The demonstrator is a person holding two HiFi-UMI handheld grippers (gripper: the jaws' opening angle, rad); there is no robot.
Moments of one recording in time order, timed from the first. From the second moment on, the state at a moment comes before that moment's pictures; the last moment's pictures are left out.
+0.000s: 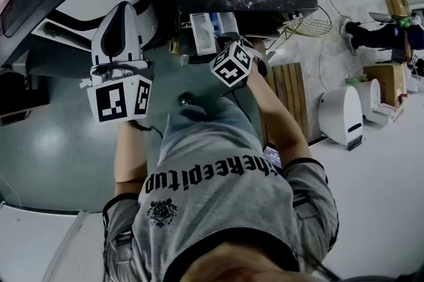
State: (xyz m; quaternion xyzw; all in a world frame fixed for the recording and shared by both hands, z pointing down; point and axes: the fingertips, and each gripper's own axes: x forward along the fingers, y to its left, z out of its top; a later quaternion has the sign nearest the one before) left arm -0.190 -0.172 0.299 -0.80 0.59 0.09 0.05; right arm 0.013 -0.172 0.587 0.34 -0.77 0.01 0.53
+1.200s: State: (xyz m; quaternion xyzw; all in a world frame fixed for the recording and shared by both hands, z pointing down) left arm -0.061 -0.160 0.262 -0.82 0.57 0.09 0.06; right arm 0.100 -0.185 0.373 0.51 -0.84 0.03 0.16
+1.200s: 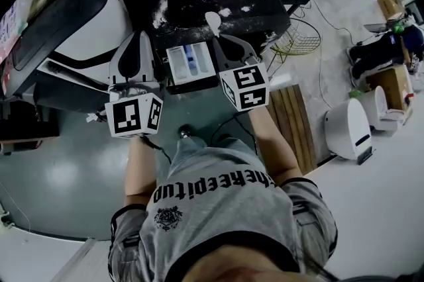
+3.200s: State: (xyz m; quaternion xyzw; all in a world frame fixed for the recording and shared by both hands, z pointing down) left arm 0.067 -0.059 0.228 -0.81 0.57 0.11 0.10; right arm 0.271 -0.078 0.274 0.60 -0.80 -0.07 0.01
